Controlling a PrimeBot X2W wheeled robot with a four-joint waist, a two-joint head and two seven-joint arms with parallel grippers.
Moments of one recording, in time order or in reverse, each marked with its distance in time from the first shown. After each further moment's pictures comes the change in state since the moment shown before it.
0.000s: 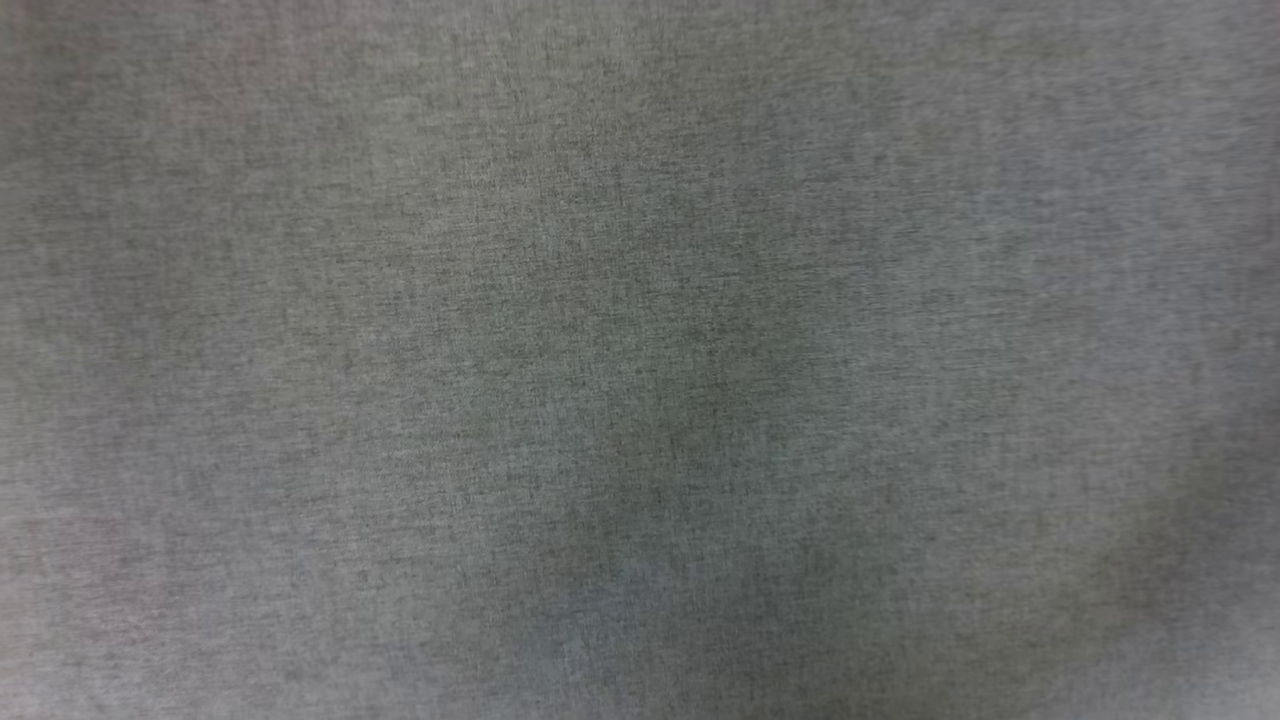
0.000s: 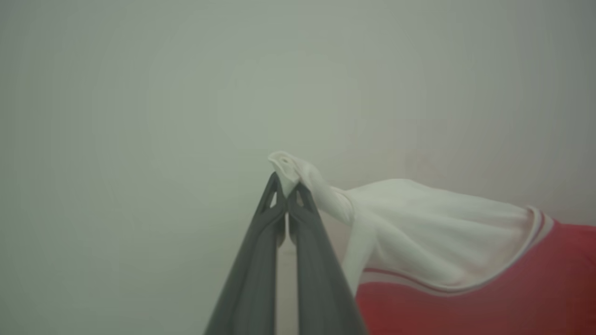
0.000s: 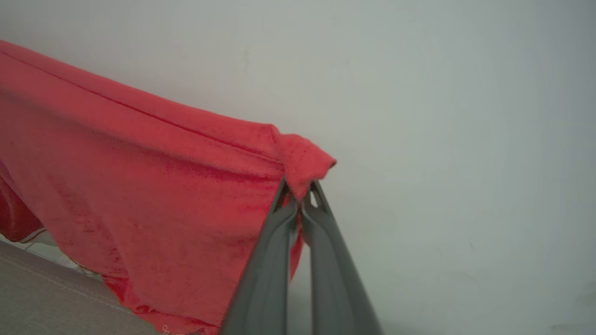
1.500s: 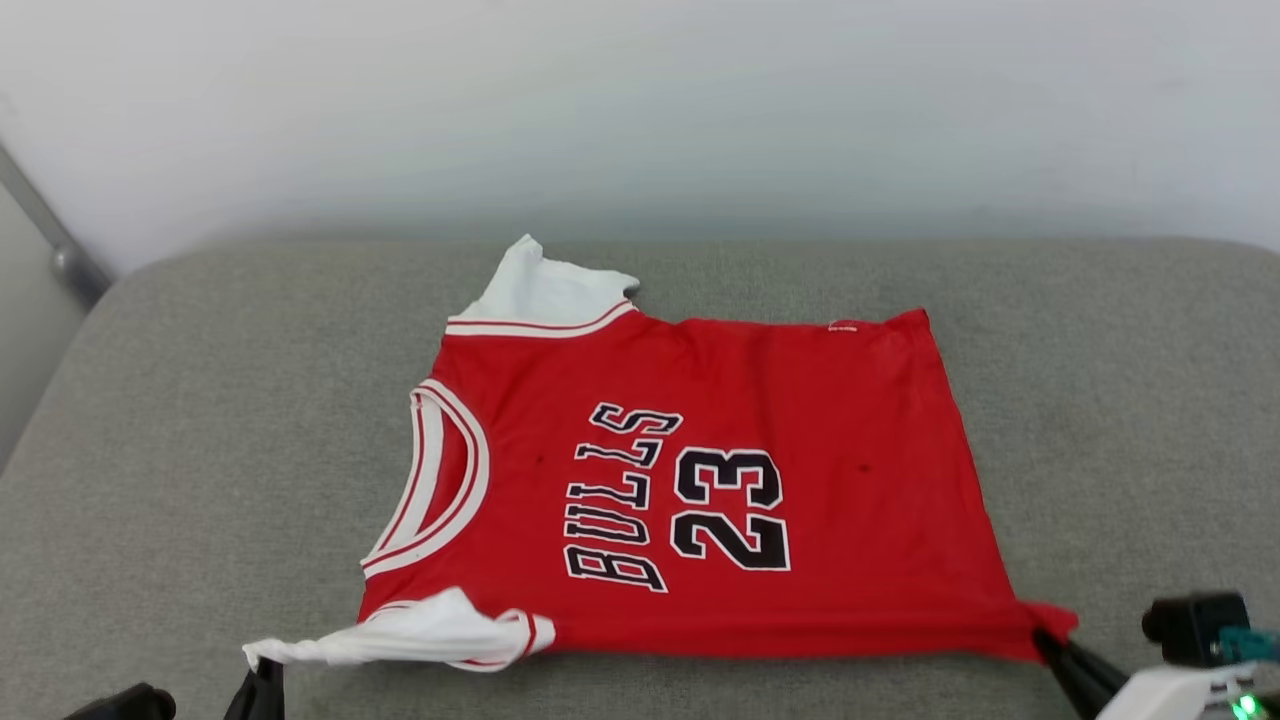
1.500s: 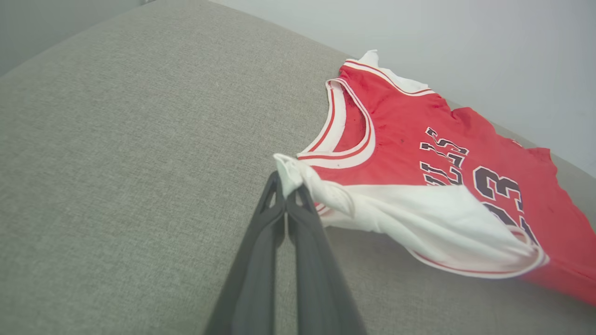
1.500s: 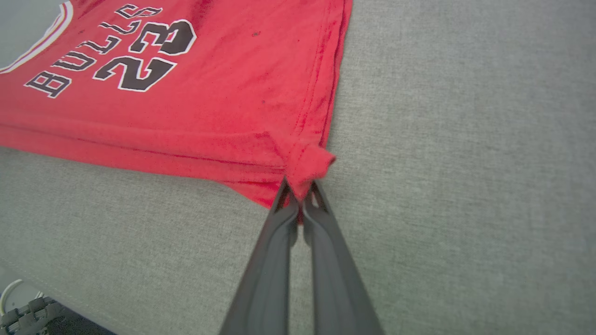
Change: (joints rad) left arm 1.962 -0.113 0.137 -0.746 -0.244 0.233 0.146; right arm 1.659 0.005 -0.065 -0.402 0.211 0.000 0.100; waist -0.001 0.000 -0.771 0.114
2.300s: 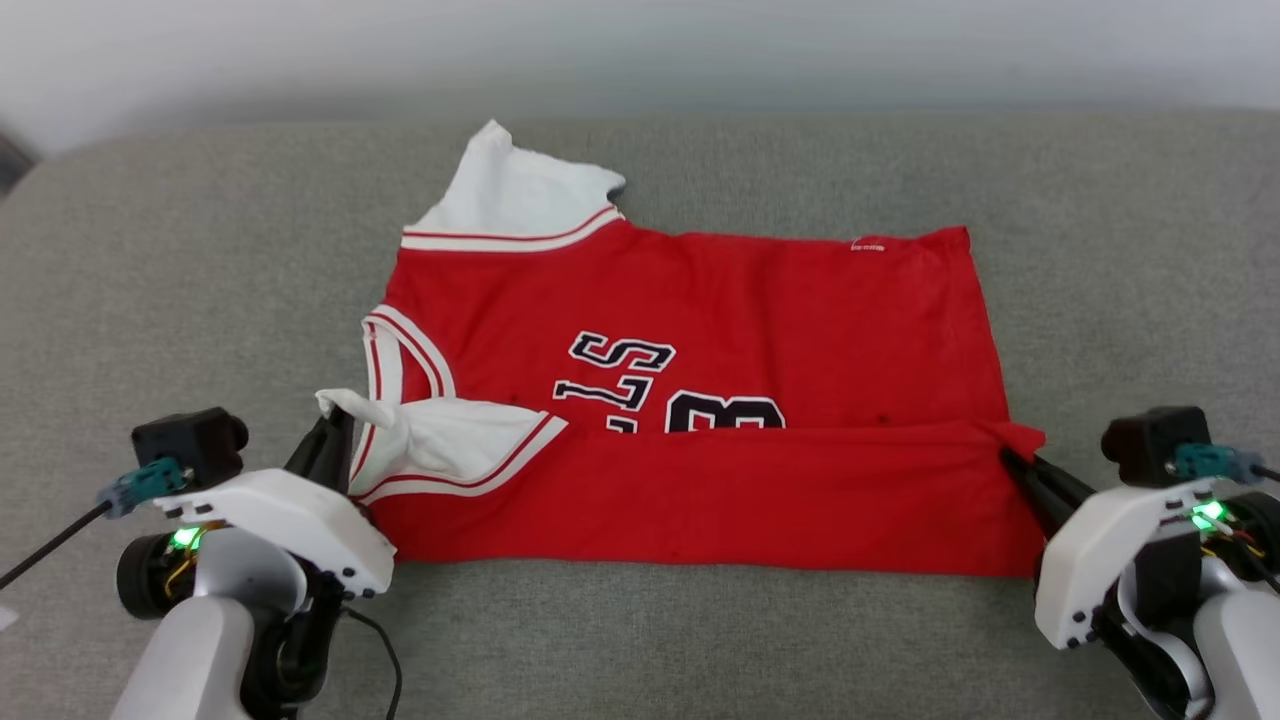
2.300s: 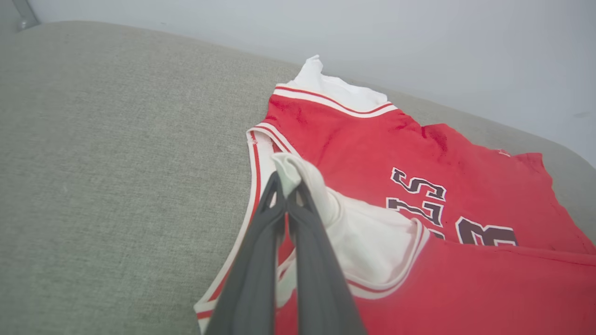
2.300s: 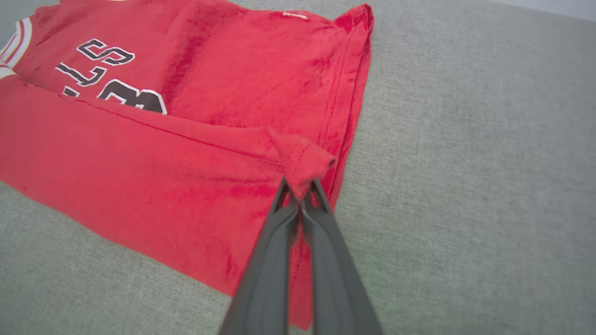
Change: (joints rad) left arm -0.483 0.026 -0.122 0.212 0.021 -0.114 0.094; right arm -0.246 0.068 -0.009 -0.048 -0.139 -0.001 0.123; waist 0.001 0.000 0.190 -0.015
